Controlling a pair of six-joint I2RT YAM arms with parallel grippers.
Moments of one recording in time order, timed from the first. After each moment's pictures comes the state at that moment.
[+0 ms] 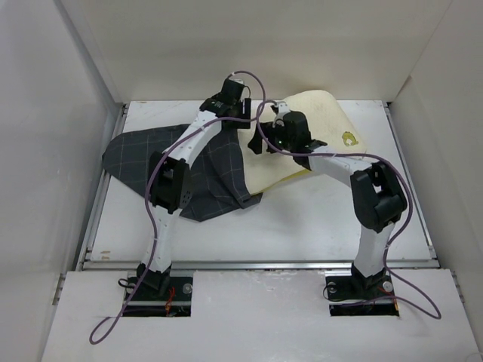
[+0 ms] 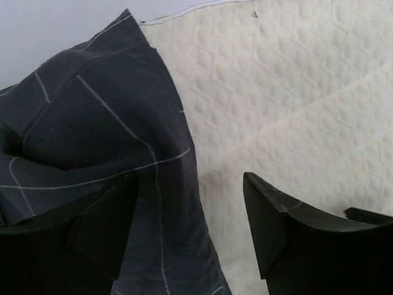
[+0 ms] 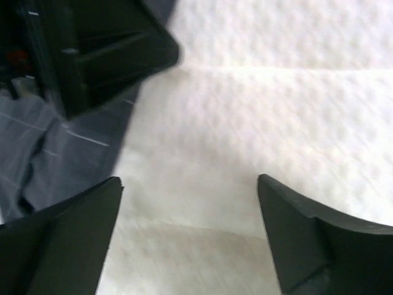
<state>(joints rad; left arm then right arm) -0.46 2.25 2.15 -0.69 -0.14 -0.29 0.48 1.91 1.34 0.15 -0.22 0.32</state>
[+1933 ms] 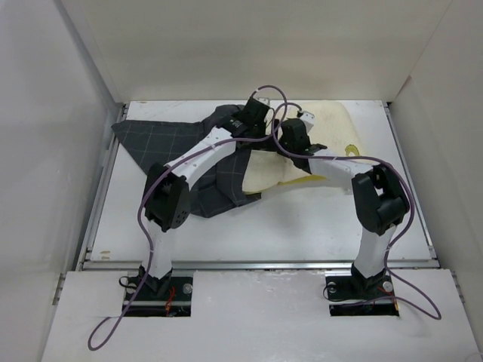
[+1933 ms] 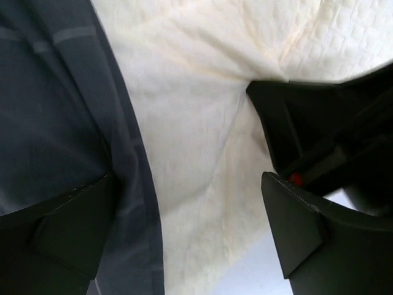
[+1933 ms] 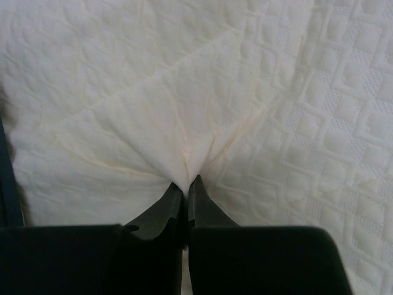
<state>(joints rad) -0.66 2.04 1.89 -0.67 -0.13 -0.38 0.49 1.88 1.29 -0.01 0.34 0.72</state>
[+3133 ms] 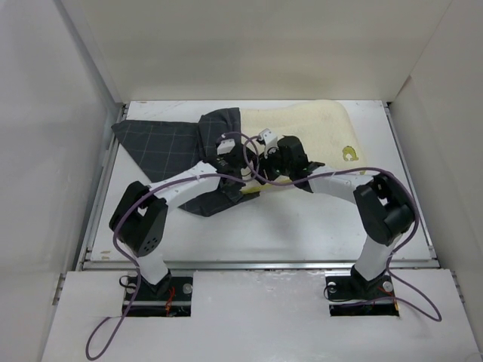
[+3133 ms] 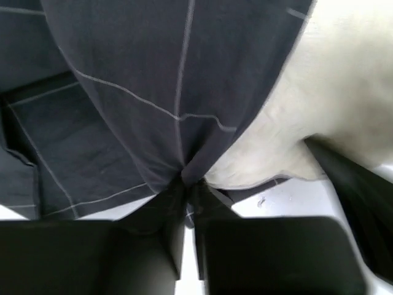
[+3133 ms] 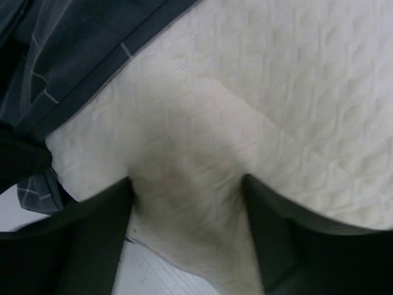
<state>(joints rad) -0.72 1.67 1.21 -0.63 -0.37 -0.84 0.58 1.77 1.05 0.16 -0.26 -0.02</state>
